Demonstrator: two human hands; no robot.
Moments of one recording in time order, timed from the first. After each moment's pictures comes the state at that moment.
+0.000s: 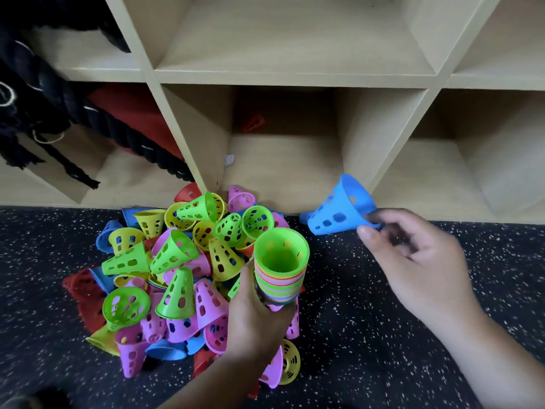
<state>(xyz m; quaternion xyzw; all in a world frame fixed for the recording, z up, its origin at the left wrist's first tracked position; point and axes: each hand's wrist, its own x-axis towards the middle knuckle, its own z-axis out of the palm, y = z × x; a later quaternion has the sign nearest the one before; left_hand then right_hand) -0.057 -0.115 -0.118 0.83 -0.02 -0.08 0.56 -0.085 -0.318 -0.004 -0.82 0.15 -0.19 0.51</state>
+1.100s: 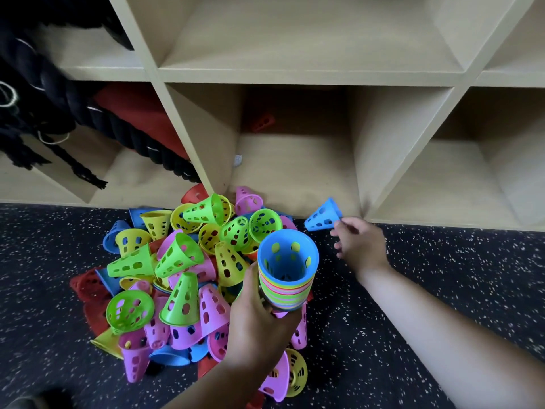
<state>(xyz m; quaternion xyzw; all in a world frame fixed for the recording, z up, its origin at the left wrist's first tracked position) -0.047 -0.114 -0.110 0.82 -0.03 -0.08 0.57 0.021 -0.324 -0.139 -0.71 0.37 -0.07 0.60</state>
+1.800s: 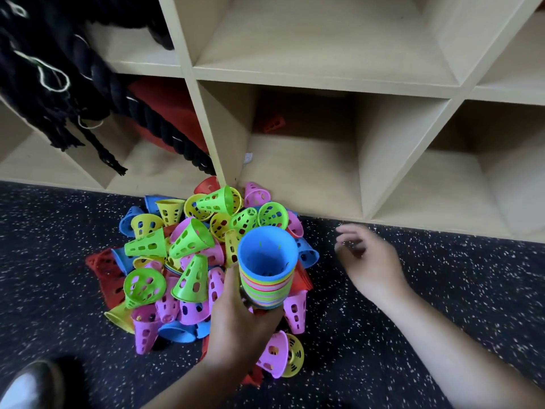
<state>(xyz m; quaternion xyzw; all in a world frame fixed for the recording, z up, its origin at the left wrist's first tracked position) -0.073 -0.080 -0.098 0.82 0.00 -0.05 0.57 -0.048 -0.310 -0.082 -0.88 0.18 -0.05 0.44</state>
